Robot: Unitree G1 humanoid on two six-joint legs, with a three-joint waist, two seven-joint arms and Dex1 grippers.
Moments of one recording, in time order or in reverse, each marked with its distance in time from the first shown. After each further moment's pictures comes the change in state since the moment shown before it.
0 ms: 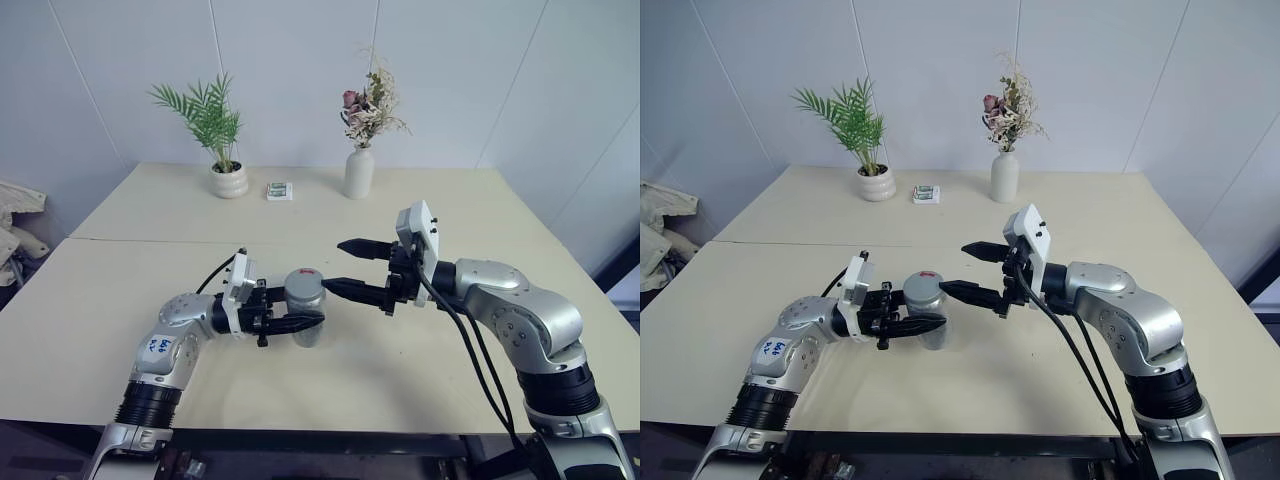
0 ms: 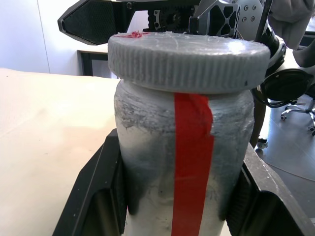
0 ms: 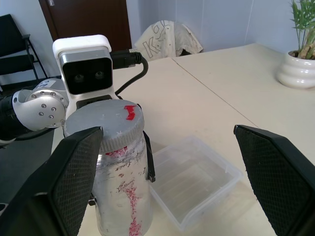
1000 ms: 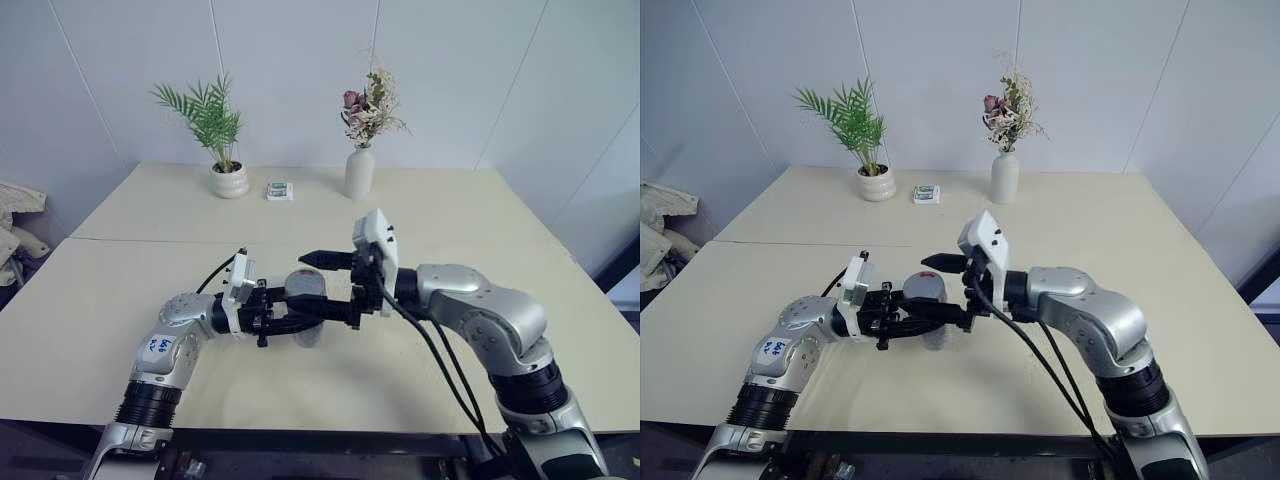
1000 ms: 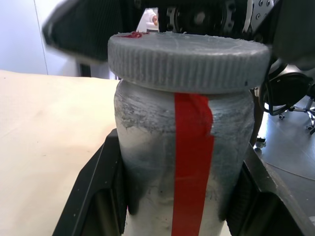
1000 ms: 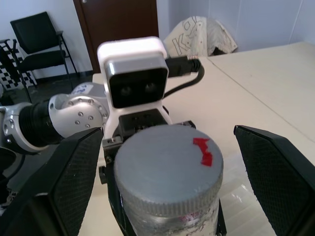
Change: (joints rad) left arm -0.002 0.000 -0.001 0.001 0.000 -0.003 -0.010; right arm -0.058 0.104 0.141 -0.034 -0.018 0.053 -0.063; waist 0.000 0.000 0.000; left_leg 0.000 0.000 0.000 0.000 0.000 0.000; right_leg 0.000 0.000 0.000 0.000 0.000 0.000
